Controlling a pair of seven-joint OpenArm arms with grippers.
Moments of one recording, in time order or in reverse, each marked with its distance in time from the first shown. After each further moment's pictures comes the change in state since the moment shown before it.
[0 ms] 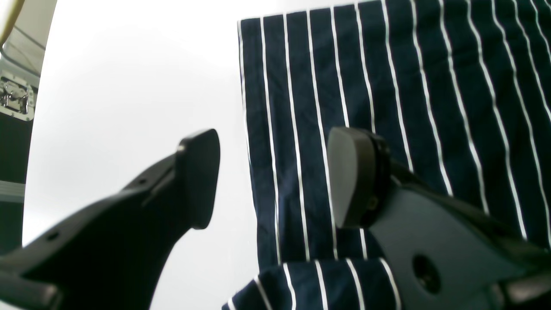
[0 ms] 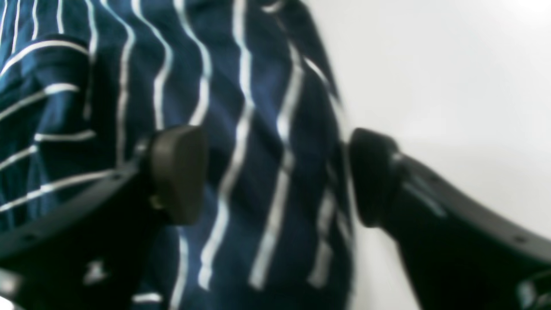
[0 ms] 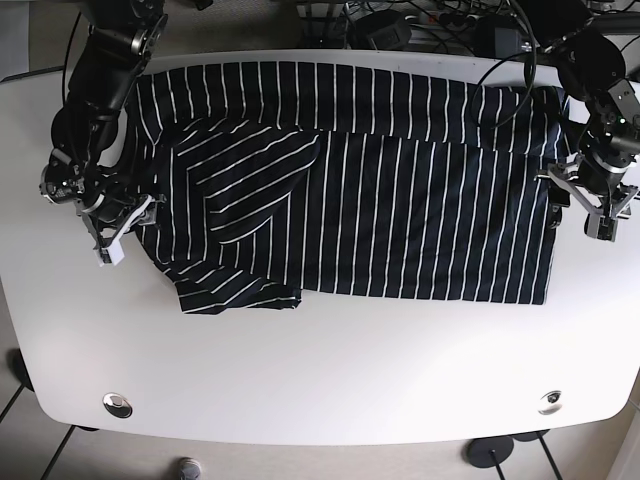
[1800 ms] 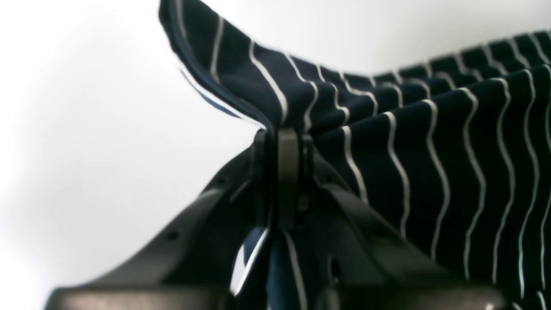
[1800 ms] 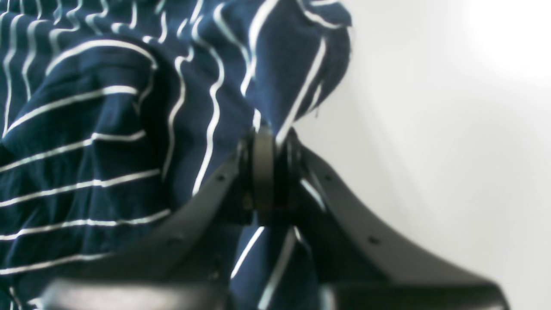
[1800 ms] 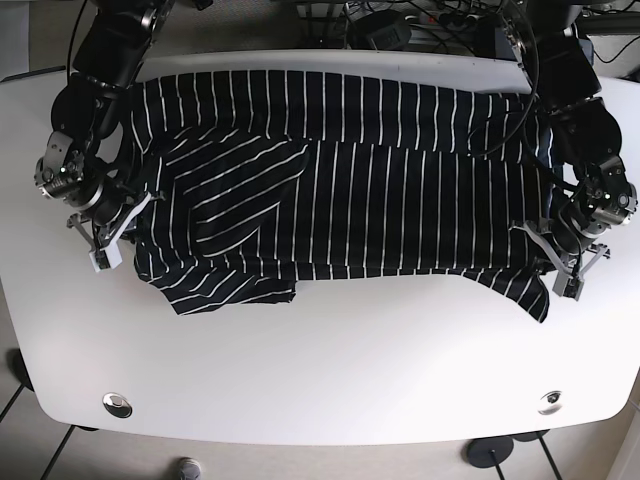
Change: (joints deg) left arm -16.0 -4.5 15.6 -17.2 0.2 1.9 0.4; right arm -3.1 -0.7 0.0 16.3 -0.2 0.3 -1.2
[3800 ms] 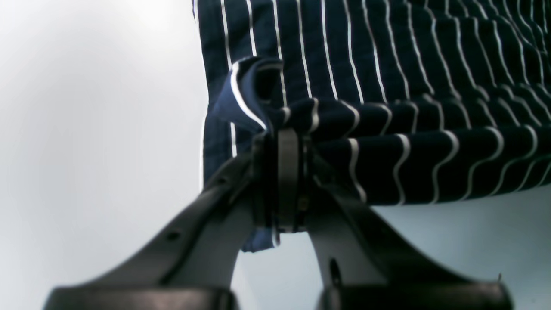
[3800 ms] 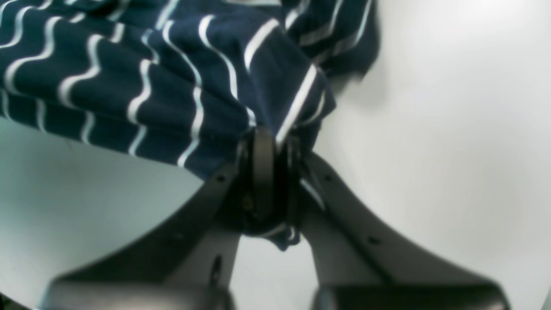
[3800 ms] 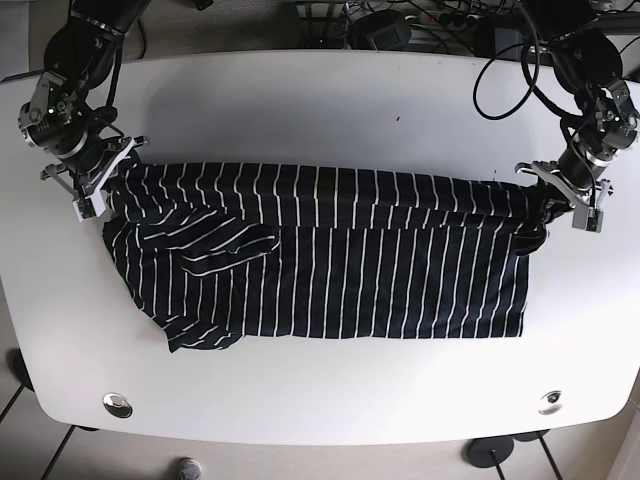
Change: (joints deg) left arm 20.2 1.9 -9.5 10.5 -16.3 0.1 -4.9; right arm -16.0 -1.9 6.5 19.6 0.4 0.2 -8.5
